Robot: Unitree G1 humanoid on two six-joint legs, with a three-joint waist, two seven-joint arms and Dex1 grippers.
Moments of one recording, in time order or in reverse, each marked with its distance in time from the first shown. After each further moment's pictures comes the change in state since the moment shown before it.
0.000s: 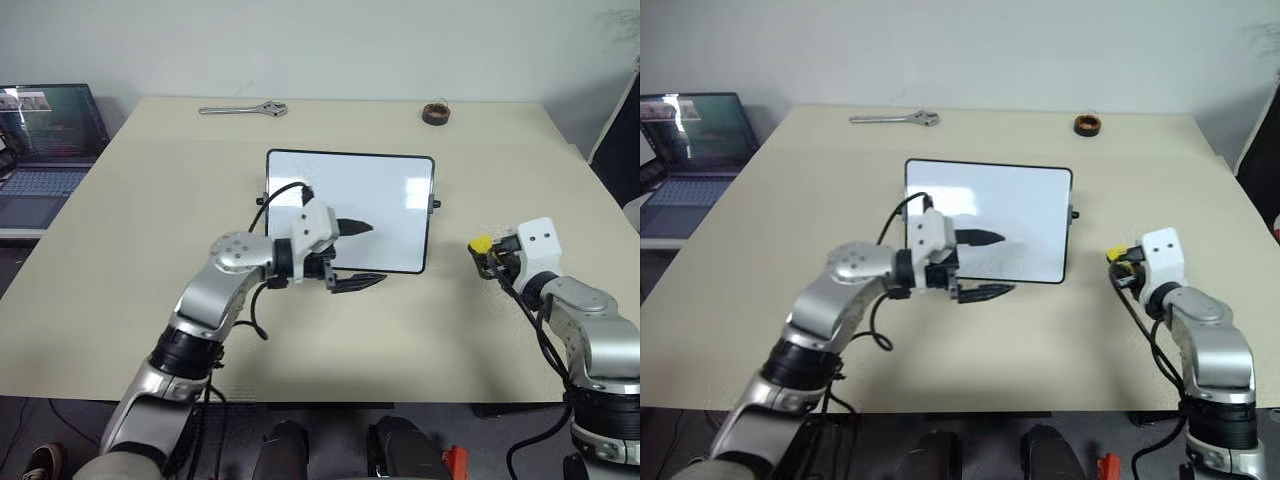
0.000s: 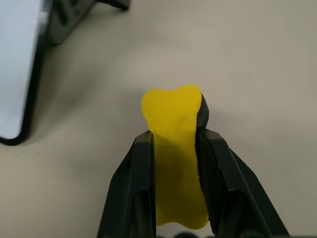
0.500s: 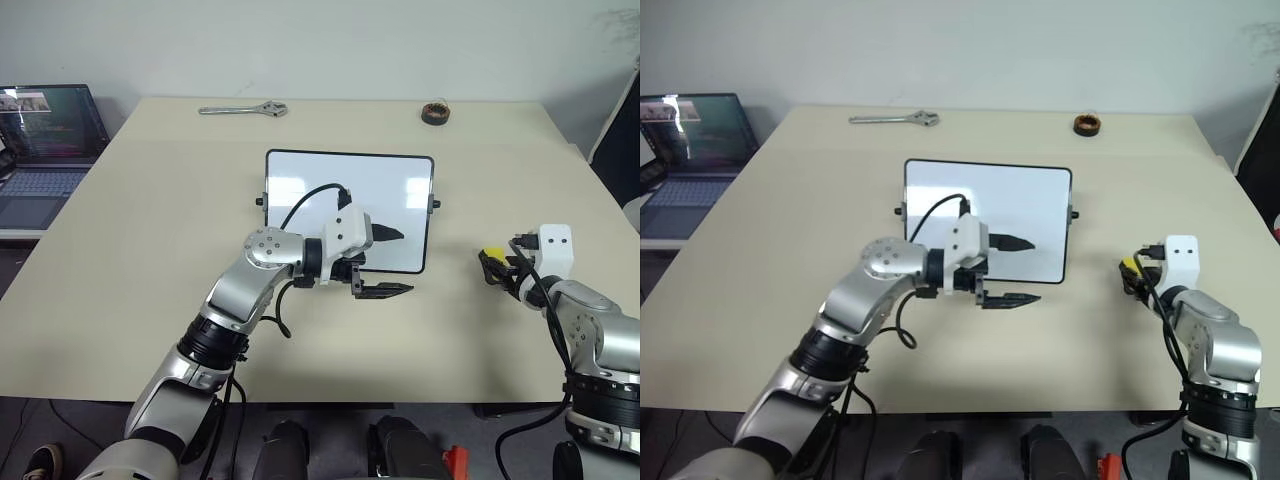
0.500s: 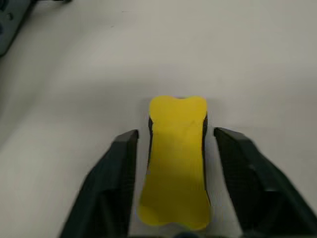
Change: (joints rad) left arm -0.021 -0.025 -0.068 0.017 0.053 -0.001 -0.018; right arm -0.036 0.040 -0.101 0.136 0.089 0.008 -0.092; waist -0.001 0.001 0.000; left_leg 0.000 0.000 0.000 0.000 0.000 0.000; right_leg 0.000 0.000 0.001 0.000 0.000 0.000
